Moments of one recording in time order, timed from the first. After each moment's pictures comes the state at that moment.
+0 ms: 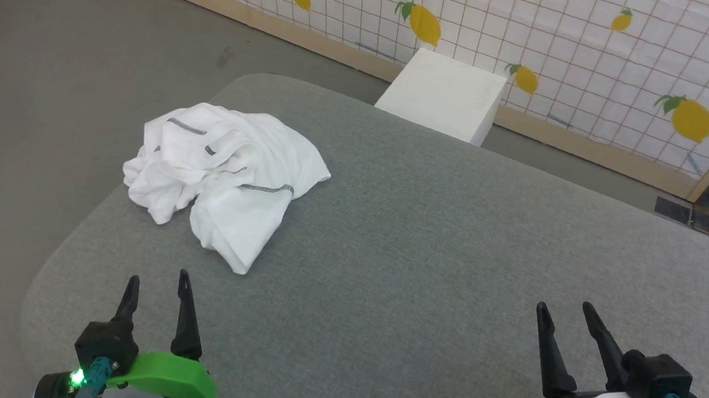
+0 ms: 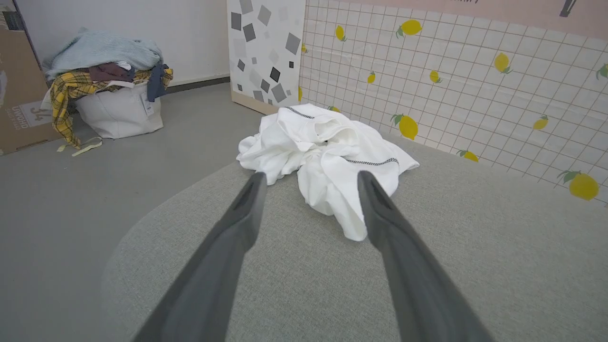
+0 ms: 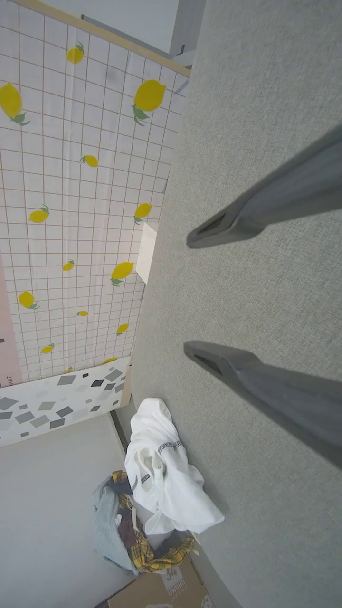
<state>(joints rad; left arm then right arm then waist) 0.04 0.06 -0.01 0.10 -0.17 0.09 -0.21 0.06 -0.05 0.01 0.16 0.16 0.13 -0.21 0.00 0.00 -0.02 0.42</state>
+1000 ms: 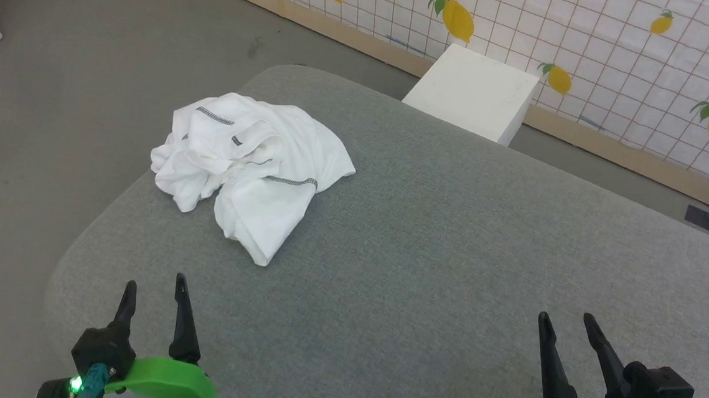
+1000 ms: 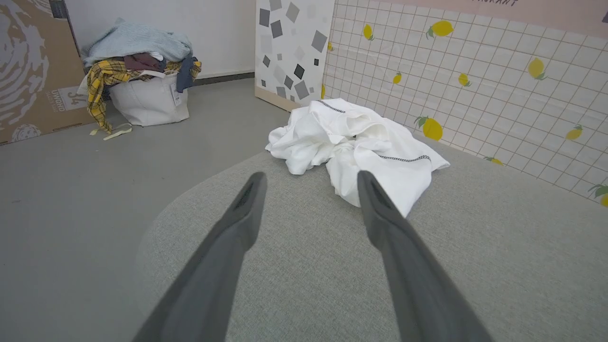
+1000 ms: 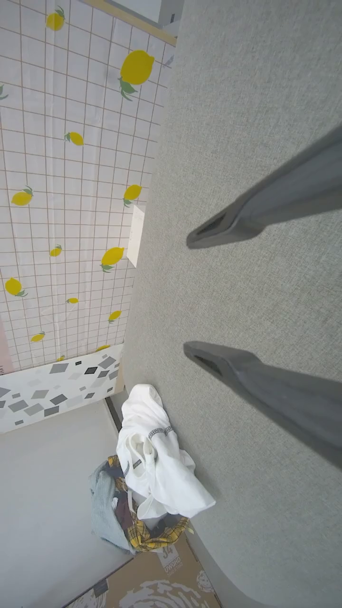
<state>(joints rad) 0.04 0.06 -0.01 0.13 -0.20 0.10 -0.25 0.08 -0.05 0.01 0.19 0.19 0.13 -0.26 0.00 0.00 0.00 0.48</state>
